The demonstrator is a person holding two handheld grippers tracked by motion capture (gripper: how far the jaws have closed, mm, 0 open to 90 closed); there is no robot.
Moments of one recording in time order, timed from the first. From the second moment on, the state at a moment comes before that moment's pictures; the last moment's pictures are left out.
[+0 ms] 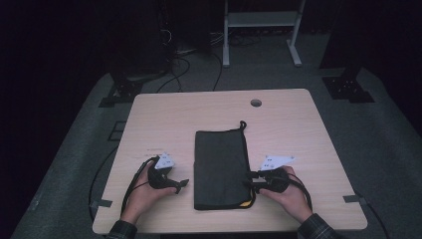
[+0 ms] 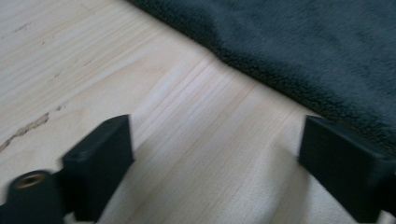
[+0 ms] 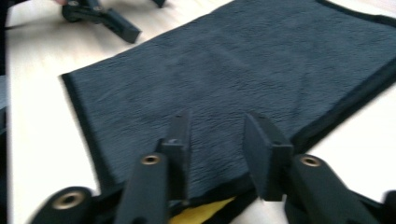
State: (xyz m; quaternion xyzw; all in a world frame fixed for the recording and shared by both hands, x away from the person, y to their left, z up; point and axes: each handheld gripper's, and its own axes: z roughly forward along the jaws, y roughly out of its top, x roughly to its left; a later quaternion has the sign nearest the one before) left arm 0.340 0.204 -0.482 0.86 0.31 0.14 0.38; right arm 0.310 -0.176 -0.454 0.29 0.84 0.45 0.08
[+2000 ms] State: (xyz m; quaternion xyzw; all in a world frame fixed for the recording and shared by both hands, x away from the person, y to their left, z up) left arm 0.495 0.160 -0.470 0.84 0.38 0.13 0.36; right arm 0.498 -0.165 -0.478 0.38 0.83 0.39 0.12
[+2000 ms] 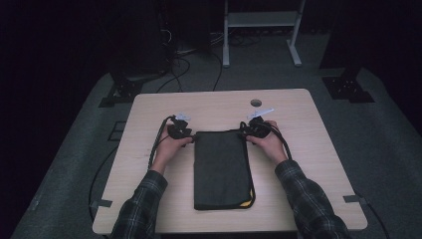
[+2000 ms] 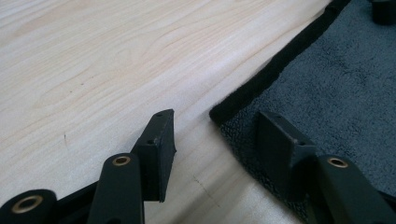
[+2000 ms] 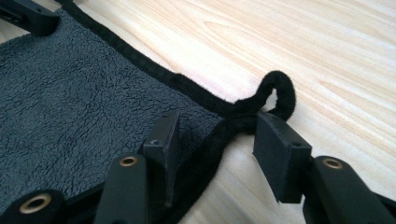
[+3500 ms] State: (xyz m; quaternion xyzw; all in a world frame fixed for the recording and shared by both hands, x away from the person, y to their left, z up) left arm 0.476 0.159 -0.401 0.84 0.33 0.14 0.41; right arm 0.481 -0.173 -0.425 0.35 0.81 0.45 0.13
